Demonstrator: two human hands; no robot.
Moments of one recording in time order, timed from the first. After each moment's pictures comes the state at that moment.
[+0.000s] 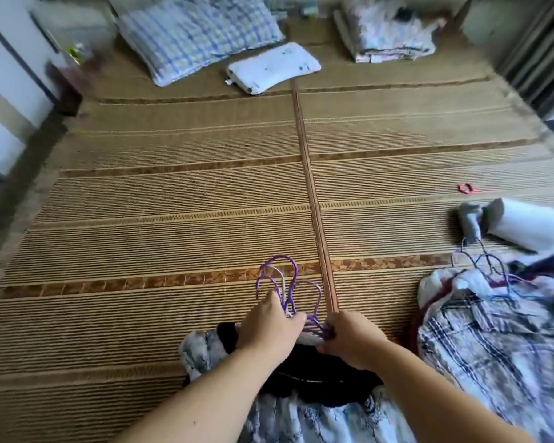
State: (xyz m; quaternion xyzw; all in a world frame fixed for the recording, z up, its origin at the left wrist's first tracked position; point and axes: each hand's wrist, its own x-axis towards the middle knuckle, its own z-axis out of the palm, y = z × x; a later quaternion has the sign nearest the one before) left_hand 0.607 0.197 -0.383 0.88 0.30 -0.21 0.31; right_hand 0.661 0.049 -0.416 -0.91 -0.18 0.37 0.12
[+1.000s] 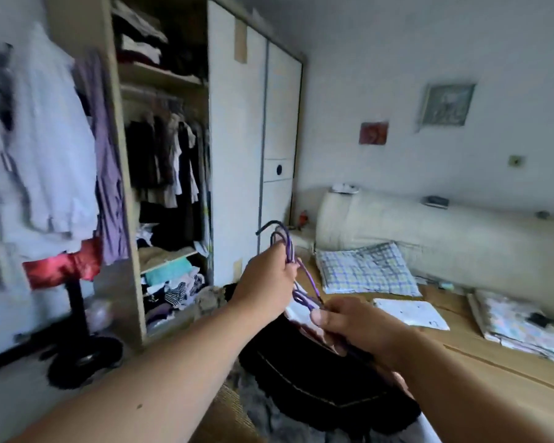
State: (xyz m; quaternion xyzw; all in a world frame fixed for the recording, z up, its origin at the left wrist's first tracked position) left_hand 0.359 0.262 0.110 0.84 0.29 0.35 0.30; right_hand 0.469 0.138 0.089 -0.70 -0.49 0.32 0.40
